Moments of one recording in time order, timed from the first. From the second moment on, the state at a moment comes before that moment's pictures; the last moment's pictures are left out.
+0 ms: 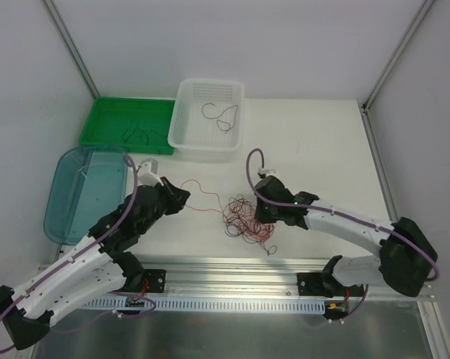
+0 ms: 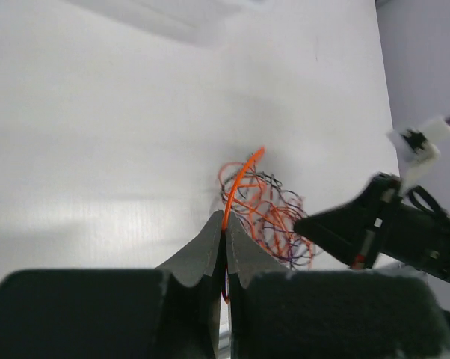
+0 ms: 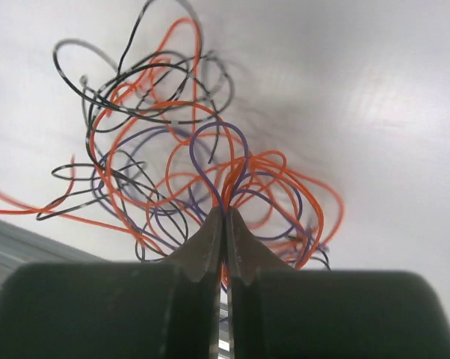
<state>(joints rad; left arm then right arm) -0.80 0.67 0.58 -0.34 -0.29 -0.86 0.92 1.36 0.77 -0.40 0.14 0.70</state>
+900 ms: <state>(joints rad) -0.57 0.74 0.52 -0.52 -0.13 -0.80 0.77 0.89 1.02 -0.69 -0.03 0.45</state>
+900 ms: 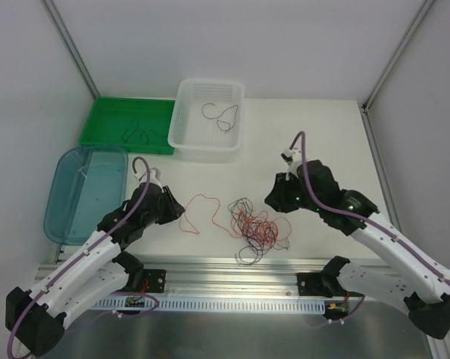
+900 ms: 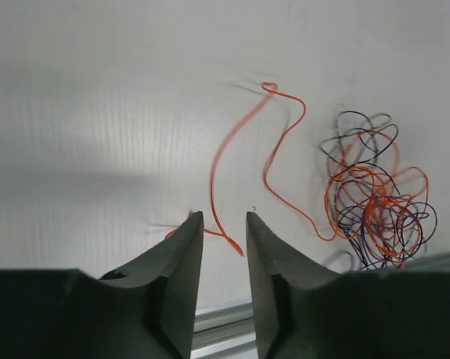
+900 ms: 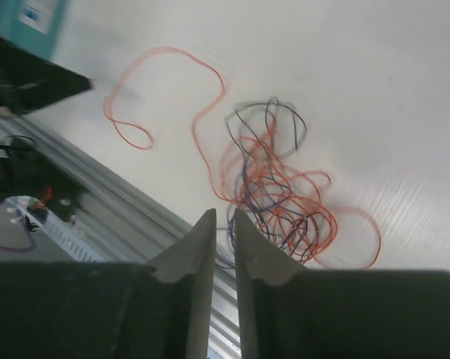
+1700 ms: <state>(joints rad) -1.01 1.23 0.66 -0.21 -0.03 -1.06 0.77 0.94 0.65 -0.62 0.00 0.62</state>
